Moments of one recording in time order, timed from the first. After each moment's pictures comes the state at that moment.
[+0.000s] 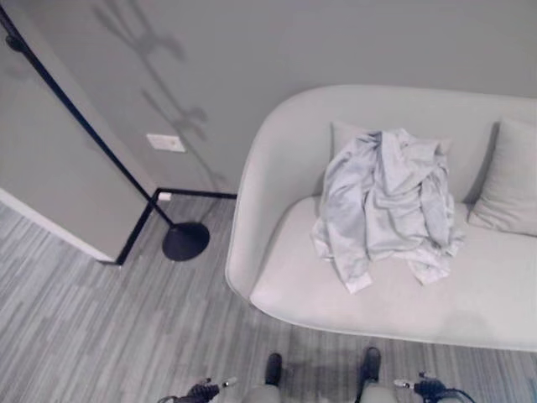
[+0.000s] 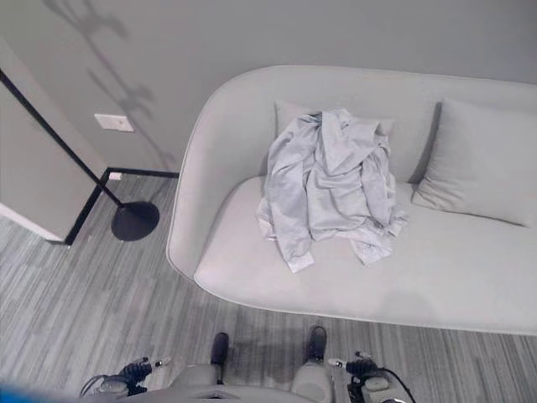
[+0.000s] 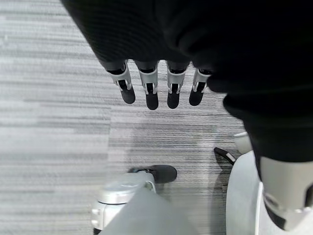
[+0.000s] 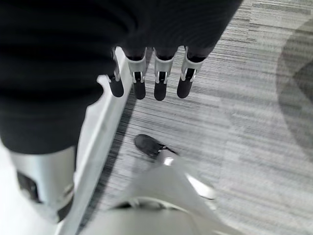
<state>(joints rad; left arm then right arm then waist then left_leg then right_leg) -0.06 0.25 -0.17 1.35 -0.15 -0.06 0.03 -0.04 -0.30 0.21 1.27 0.12 -0.03 -0.10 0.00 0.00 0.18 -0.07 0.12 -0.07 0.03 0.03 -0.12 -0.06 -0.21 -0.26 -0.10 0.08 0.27</state>
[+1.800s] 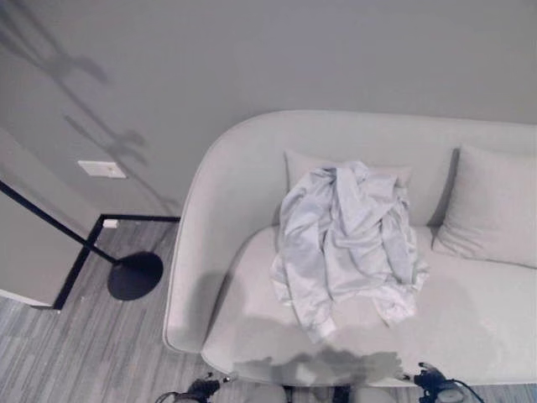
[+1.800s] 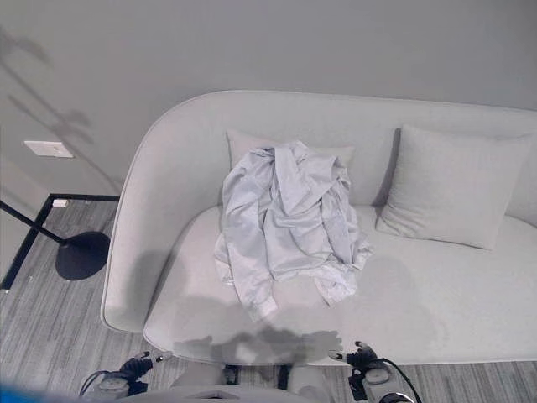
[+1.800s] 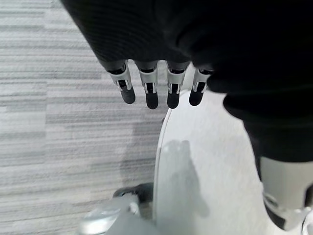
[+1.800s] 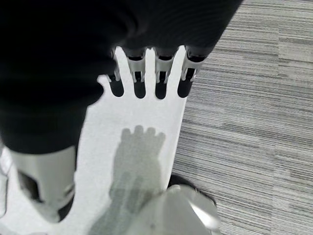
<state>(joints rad) -0.05 0.29 -0.15 1.31 -0.15 -0.08 0.02 -0.07 -0.30 0.25 1.22 0.12 -0.03 -0.11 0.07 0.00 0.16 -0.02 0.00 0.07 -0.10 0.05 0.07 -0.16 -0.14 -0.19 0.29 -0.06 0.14</state>
